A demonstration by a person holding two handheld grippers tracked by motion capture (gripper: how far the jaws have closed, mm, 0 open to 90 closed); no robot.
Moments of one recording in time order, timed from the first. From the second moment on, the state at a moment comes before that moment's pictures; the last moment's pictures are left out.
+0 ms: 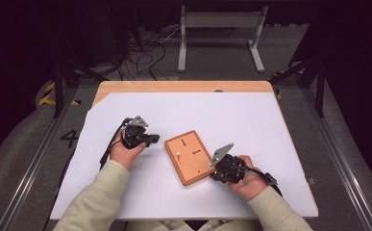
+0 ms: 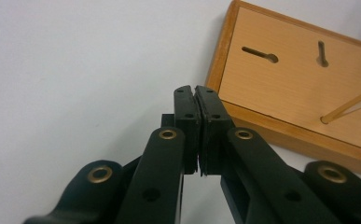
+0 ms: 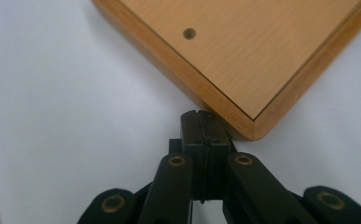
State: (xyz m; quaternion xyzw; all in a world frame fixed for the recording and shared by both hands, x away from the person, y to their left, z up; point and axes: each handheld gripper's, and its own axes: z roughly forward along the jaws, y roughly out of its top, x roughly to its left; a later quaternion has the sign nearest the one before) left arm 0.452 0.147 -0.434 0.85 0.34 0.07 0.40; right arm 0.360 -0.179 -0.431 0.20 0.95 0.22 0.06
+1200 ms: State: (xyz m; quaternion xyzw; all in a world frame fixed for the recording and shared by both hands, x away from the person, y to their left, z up) left arm 0.429 0.103 -0.453 0.91 0.22 -0.01 0.34; right arm 0.336 -0.200 -0.407 0.22 0.94 0.27 0.07
